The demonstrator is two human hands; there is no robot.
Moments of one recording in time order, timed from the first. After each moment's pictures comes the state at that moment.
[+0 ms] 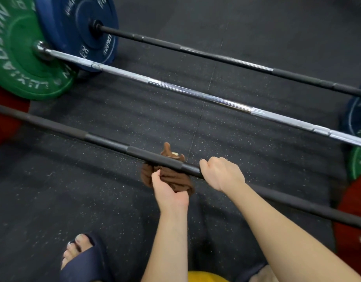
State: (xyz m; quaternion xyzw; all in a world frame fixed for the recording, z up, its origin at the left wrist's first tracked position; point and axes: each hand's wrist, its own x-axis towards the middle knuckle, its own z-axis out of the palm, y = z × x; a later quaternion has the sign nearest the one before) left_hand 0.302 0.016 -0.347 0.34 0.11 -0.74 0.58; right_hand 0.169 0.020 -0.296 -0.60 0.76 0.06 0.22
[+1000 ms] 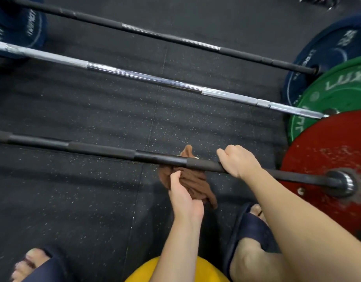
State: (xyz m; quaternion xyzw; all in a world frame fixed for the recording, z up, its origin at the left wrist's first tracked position) left_hand 0.199 0.112 -0.342 0.29 0.05 -0.84 0.46; right_hand 0.042 0.104 -0.285 -0.45 0.87 0.02 0.21
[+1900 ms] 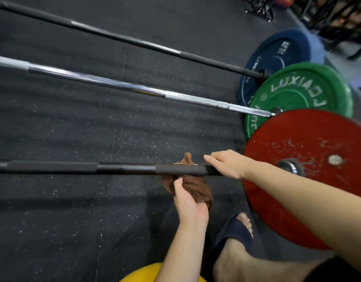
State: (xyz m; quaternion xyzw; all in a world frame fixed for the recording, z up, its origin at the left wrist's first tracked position) left_hand 0.141 0.148 -0.320 0.31 0.14 -0.86 0.37; right_hand -0.005 0.144 -0.249 -0.50 0.81 0.13 0.27
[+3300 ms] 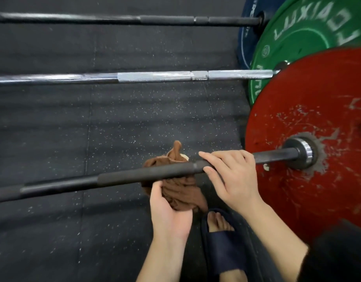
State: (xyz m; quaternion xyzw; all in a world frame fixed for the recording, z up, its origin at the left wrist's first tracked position) left_hand 0.098 0.166 -0.343 0.33 0.06 -0.88 0.34; right_hand -0.049 0.249 -0.354 -0.57 0.78 -0.22 -0.13
